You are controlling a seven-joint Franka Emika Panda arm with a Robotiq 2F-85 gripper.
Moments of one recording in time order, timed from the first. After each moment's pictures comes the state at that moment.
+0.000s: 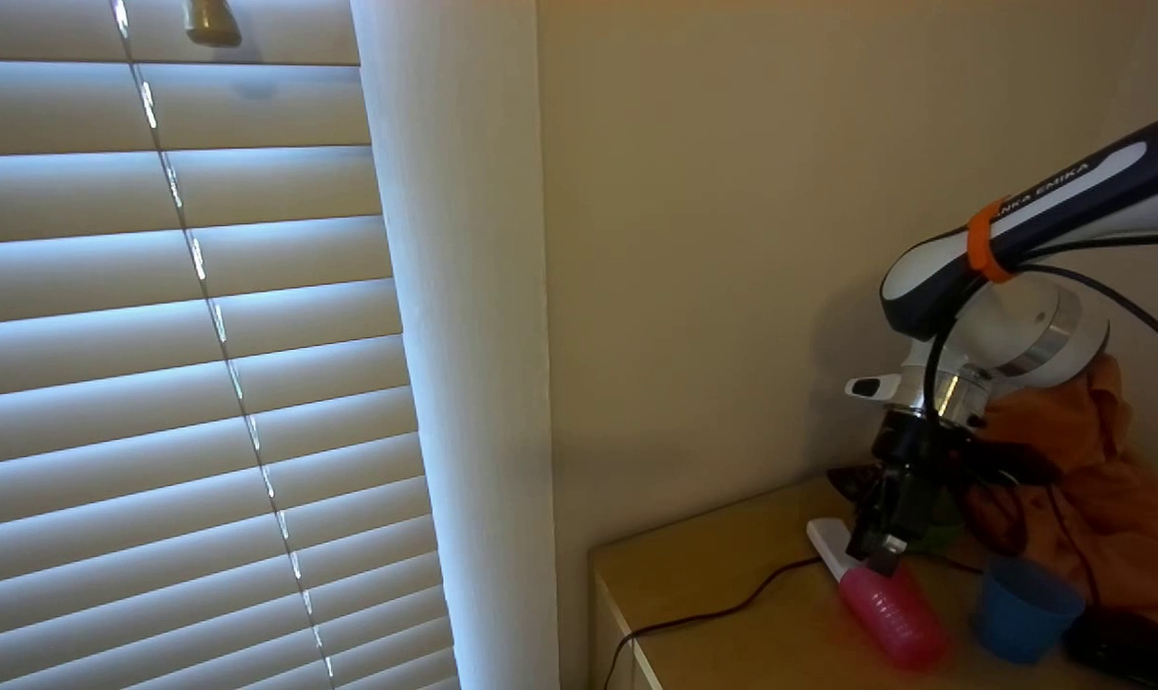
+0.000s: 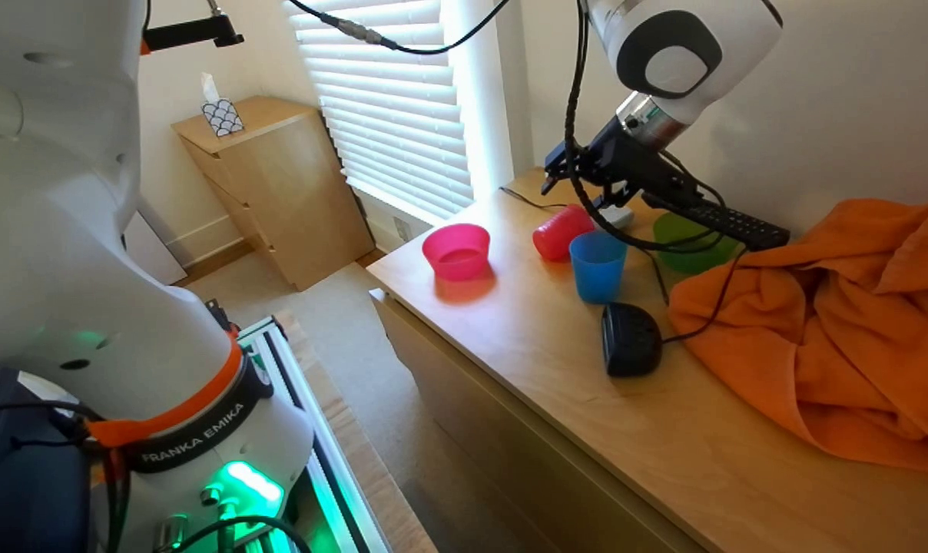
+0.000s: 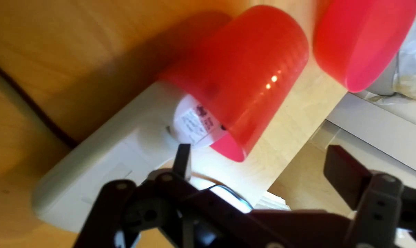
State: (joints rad) arm -0.22 0.61 0.07 -1.76 0.53 1.88 -1.32
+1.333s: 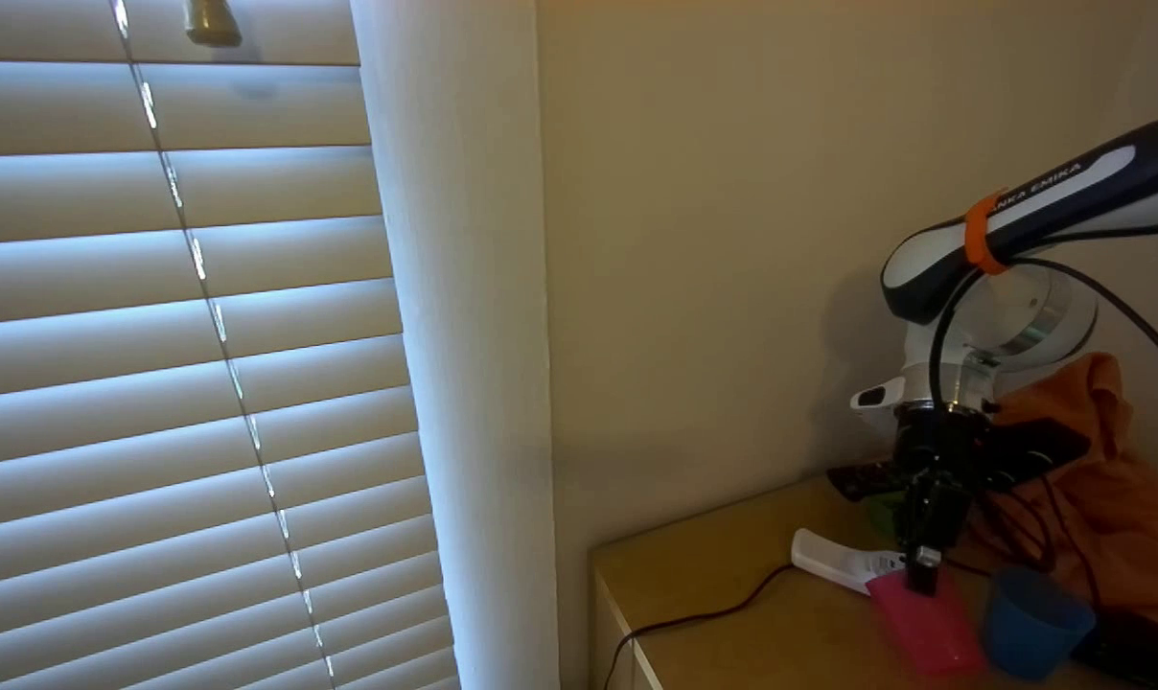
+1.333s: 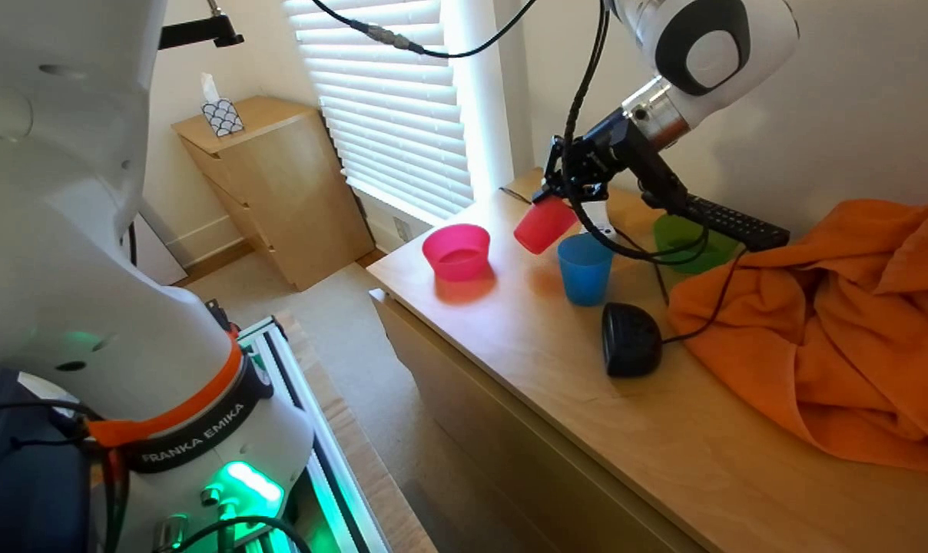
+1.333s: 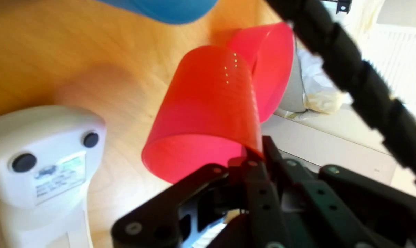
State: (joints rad) arm -0.25 0.68 0.07 -1.62 0.46 1.51 -1.25
